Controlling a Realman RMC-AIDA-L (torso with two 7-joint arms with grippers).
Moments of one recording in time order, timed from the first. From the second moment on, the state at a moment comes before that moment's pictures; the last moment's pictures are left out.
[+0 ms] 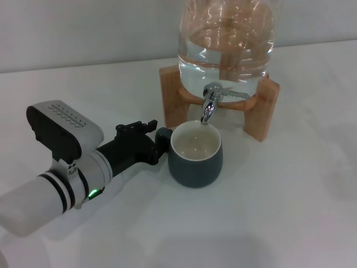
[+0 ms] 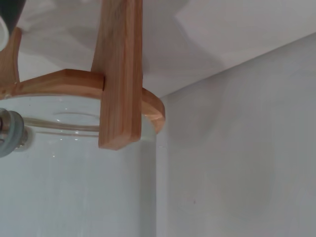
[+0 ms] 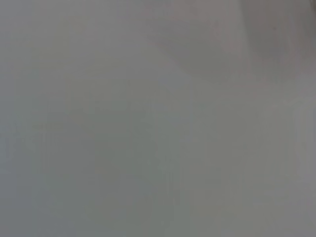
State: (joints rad) left arm -0.61 -2.10 -0.98 -0.47 0.23 -0.58 2.44; right arm 0.20 2.00 -0.45 -0.47 1.91 1.29 -2.15
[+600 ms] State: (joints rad) left arm -0.59 -2.10 -0.98 -0.47 0.22 -0.58 2.48; right arm 0.20 2.00 -0.45 -0.47 1.91 1.29 -2.15
